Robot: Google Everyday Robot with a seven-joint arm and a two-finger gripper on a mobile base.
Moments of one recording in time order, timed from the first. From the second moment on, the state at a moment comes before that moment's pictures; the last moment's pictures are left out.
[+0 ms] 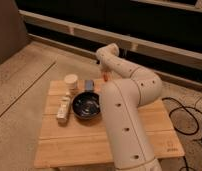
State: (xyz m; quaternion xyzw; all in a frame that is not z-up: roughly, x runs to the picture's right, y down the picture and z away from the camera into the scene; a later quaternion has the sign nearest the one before) arm 0.015 -0.186 0.962 -0.07 0.02 0.64 0.76
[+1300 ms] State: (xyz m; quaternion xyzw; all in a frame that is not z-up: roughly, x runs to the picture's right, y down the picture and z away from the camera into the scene) arm -0.387 -0.055 0.865 -0.22 -0.19 0.22 0.93
